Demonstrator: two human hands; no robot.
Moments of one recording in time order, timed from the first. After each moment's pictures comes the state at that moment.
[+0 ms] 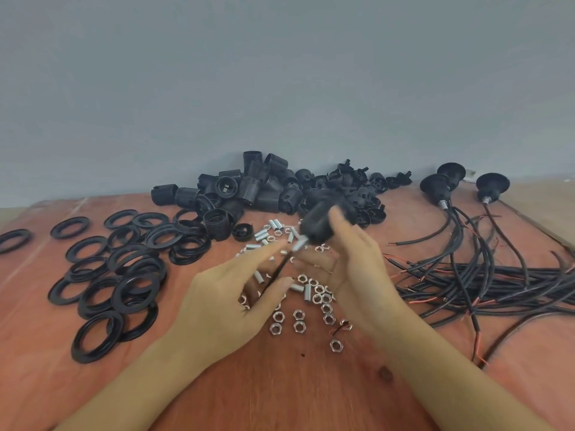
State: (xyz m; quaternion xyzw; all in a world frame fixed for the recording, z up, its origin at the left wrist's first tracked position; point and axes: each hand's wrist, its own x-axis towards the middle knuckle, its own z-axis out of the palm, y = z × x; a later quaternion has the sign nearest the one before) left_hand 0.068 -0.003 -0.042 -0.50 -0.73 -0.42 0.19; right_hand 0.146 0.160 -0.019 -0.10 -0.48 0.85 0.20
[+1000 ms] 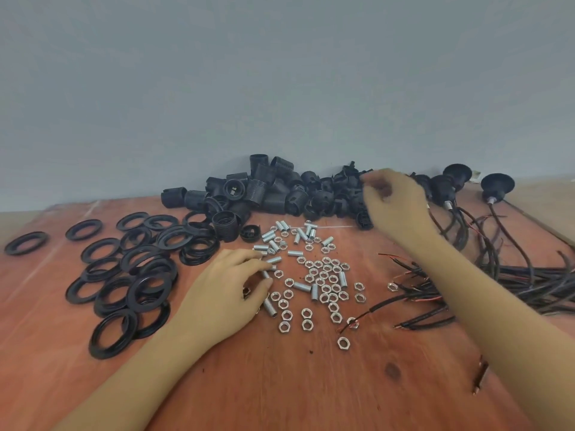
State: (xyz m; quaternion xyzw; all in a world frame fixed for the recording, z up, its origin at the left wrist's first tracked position) left_hand 0.040 -0.012 -0.053 -0.44 -0.86 -0.23 0.11; right_hand 0.110 0.259 -0.002 -0.22 -0.86 0.29 0.37
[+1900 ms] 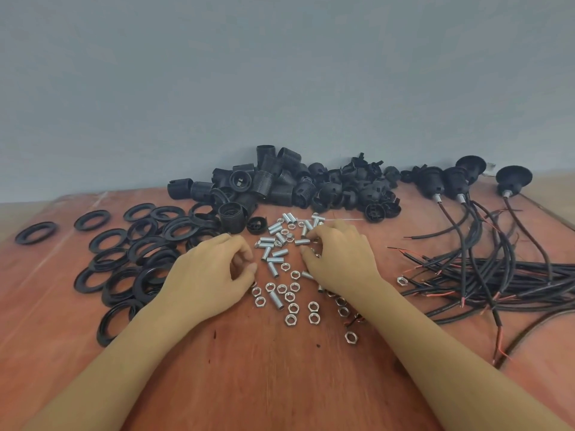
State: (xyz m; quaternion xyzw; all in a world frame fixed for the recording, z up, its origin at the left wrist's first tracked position) left_hand 0.019 -0.026 -0.041 -0.37 -0.90 -0.20 0.10; right_hand 0.099 0.173 -0.054 -0.20 -0.96 0.15 0.16
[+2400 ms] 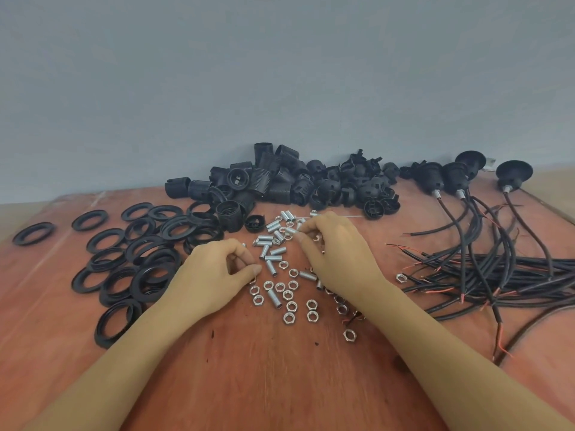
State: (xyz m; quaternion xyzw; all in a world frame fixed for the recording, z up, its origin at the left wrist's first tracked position) left_hand 0.015 -0.020 -0.049 -0.30 -0.90 -0.31 0.00; right_hand 0.108 0.172 -0.052 -0.10 -0.92 0.25 0.27
